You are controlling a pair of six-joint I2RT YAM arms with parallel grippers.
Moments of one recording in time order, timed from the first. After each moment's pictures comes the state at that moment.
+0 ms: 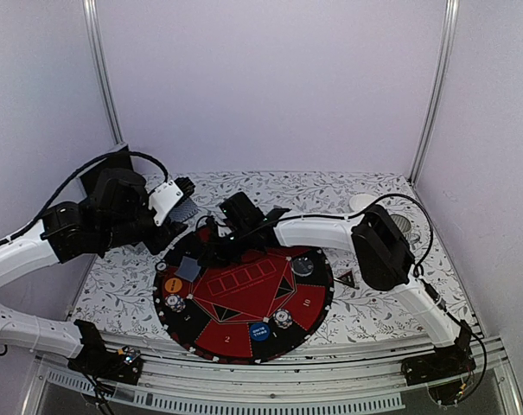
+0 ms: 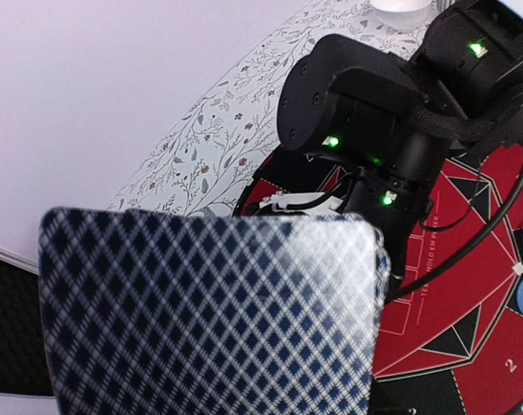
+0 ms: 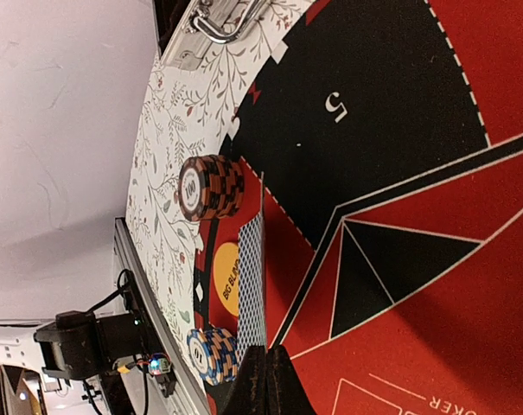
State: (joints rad) left arm -0.83 1.03 0.97 -0.55 -0.35 0.27; right arm 0.98 2.53 2.10 -0.29 -0.53 0.81
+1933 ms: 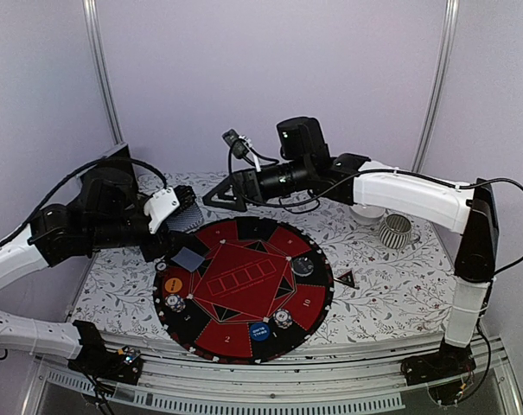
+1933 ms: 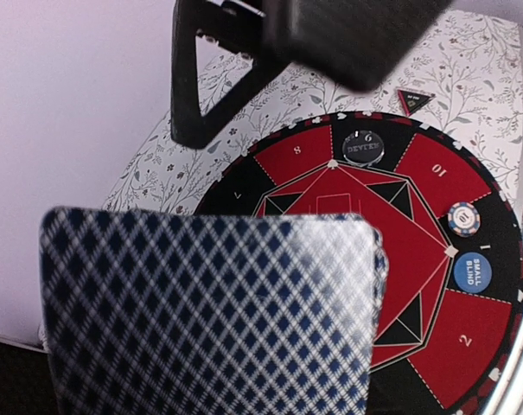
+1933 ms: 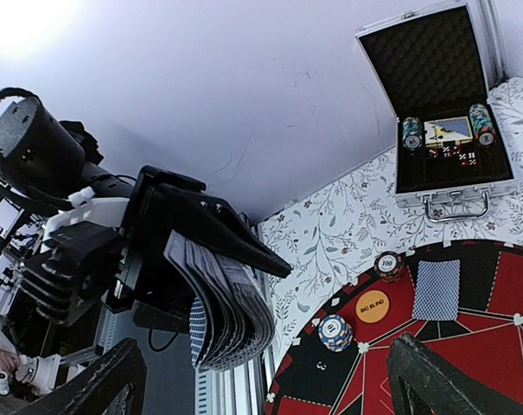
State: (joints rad) left arm -0.84 0.96 0.96 -0.56 -0.10 0.39; right arm 0.92 1.91 1.75 -0.15 -0.70 0.37
